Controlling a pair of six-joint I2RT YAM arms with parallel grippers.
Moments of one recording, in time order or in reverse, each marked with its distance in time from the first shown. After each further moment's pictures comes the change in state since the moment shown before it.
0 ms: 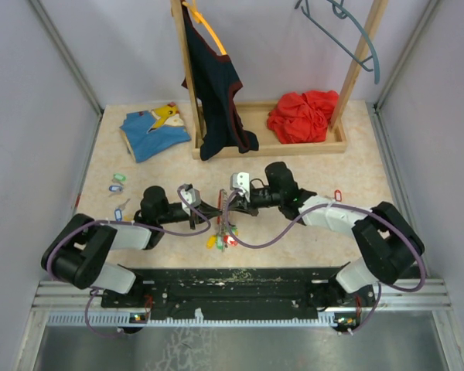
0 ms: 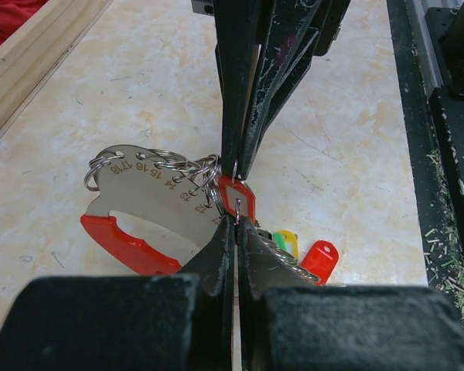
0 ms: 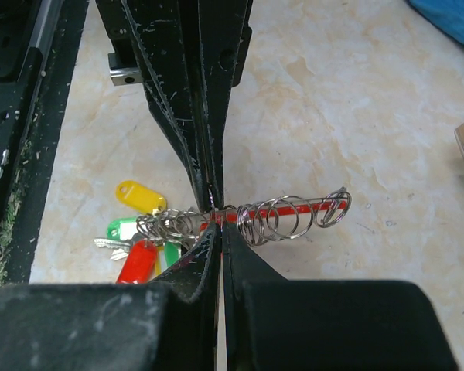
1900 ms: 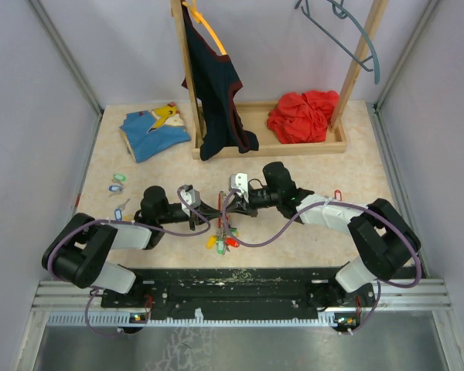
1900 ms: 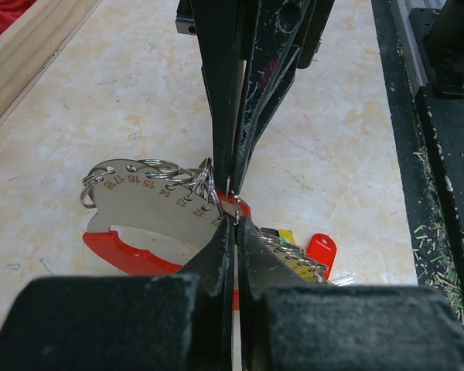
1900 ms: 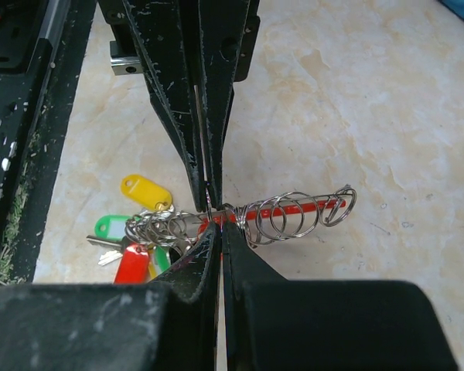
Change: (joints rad) left arm 0.000 0.008 0.000 0.009 0.038 -0.005; right arm 0.001 0.035 0.019 -0.027 -0.022 -0.019
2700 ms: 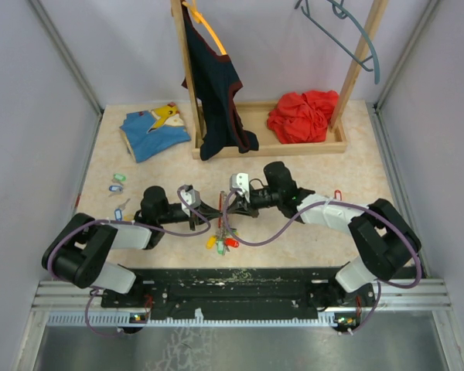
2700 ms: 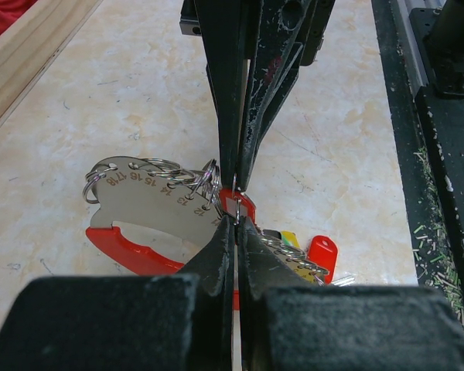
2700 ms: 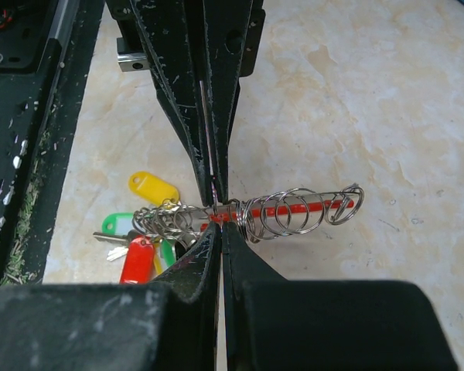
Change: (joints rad) left arm 0.000 0.000 0.000 0.000 -0.001 0.000; right arm -0.009 -0.003 0.000 -0.020 -0.026 0.006
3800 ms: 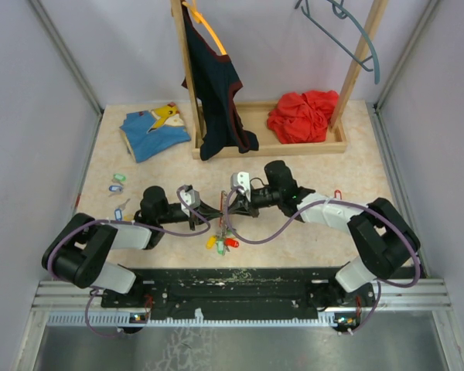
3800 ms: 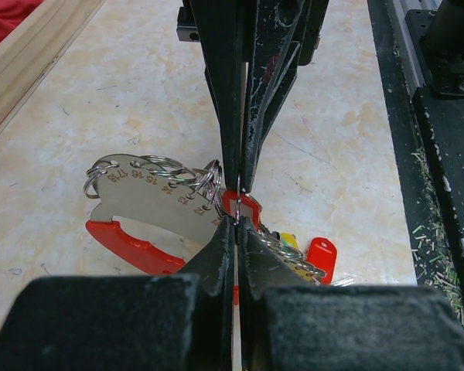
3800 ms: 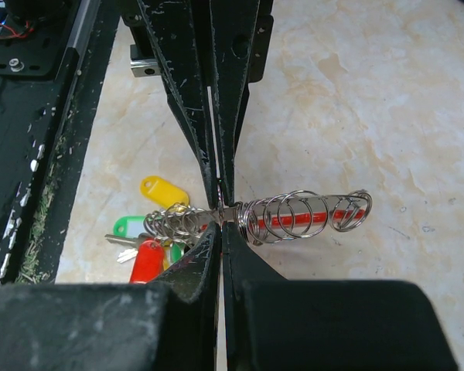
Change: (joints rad) left arm 0.000 0.000 0.000 0.014 0.011 -0.002; right arm -0.012 0.005 0.001 0.011 -0.050 0.022
